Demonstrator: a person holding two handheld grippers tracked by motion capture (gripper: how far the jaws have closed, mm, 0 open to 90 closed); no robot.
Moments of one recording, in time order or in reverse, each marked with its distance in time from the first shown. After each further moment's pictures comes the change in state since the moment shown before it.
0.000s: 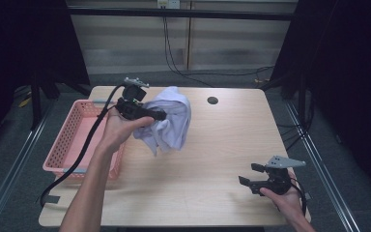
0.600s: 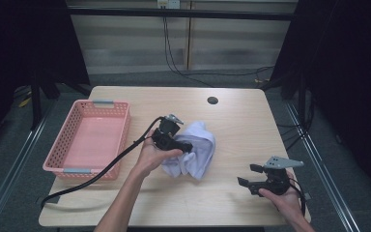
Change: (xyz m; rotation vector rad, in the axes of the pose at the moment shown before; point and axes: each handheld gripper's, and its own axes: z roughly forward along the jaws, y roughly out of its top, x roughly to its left) left arm -0.042 -0.055 0.109 0.124 -0.072 0.058; right arm 0.002 -0.001 0.003 0.017 0.009 -0.012
